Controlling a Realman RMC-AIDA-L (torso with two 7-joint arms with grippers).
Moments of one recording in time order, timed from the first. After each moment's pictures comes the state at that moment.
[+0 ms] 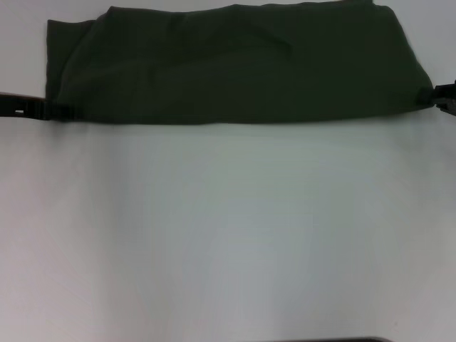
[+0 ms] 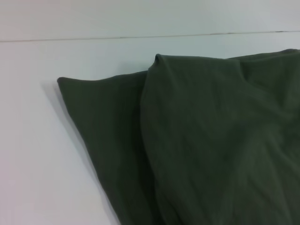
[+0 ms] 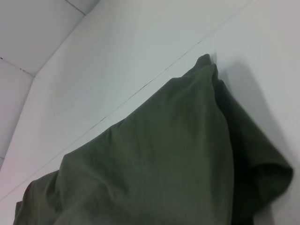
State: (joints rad) left arm -0.63 -2.06 0.60 0.80 2.56 1.20 -2.09; right arm 0.45 1.96 -0.47 -0.50 -2.11 -1.21 2.15
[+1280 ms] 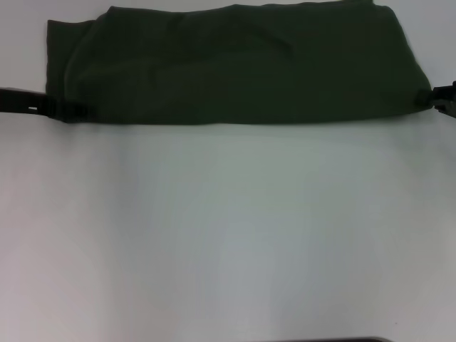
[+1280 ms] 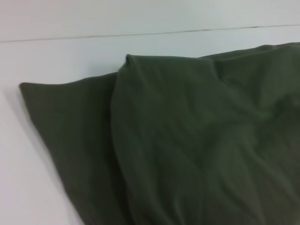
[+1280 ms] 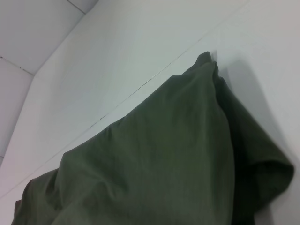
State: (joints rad) left arm -0.67 -2.06 0.60 0.78 2.56 1.23 -2.08; right arm 0.45 1.96 -0.47 -0.50 -2.11 -1.21 2.14
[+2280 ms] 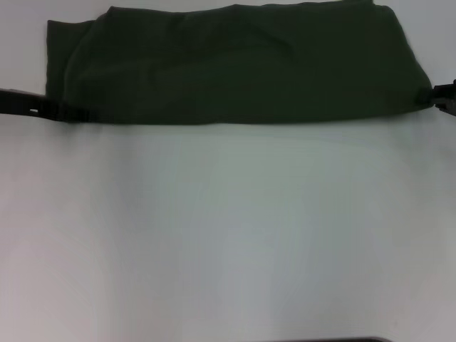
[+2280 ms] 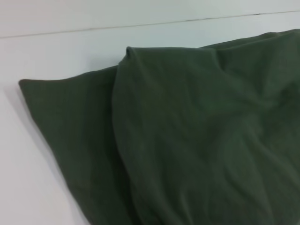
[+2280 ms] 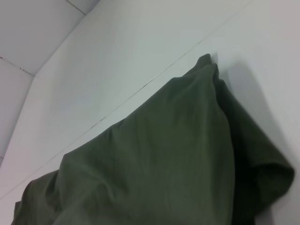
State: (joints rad) left arm -0.68 -2.06 0.62 0.77 2.60 1.22 -2.08; right arm 0.46 1.96 -0.47 -0.50 -2.11 -1.21 2.14
